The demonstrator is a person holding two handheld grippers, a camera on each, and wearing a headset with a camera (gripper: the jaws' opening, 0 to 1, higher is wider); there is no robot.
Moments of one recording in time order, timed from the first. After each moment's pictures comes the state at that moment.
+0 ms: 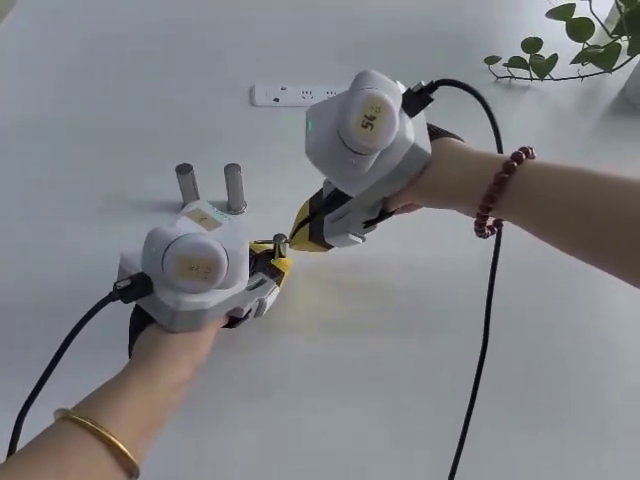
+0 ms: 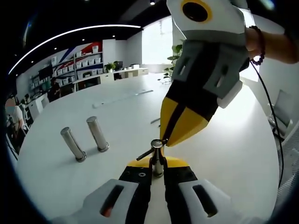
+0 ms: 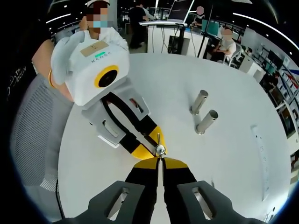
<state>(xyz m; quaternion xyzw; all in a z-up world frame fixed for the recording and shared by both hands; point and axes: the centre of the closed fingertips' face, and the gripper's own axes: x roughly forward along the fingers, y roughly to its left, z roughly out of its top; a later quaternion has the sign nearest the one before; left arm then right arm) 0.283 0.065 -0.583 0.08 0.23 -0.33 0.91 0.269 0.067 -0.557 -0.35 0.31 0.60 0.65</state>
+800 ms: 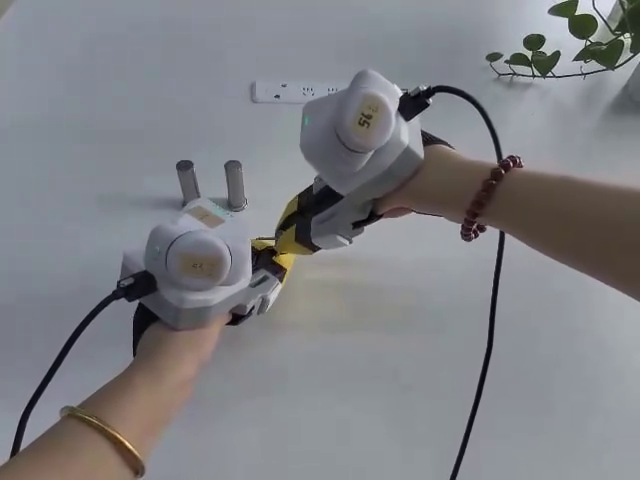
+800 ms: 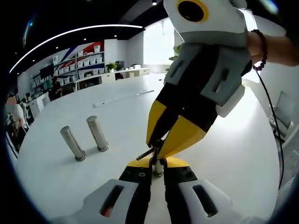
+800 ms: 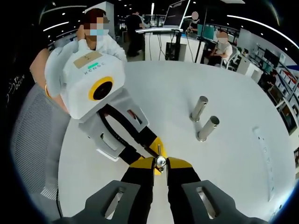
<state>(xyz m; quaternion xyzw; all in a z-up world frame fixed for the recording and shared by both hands) 0.284 0.063 -0.584 0.08 0.23 -0.33 0.91 0.272 0.082 -0.558 -0.31 0.30 0.60 0.67</state>
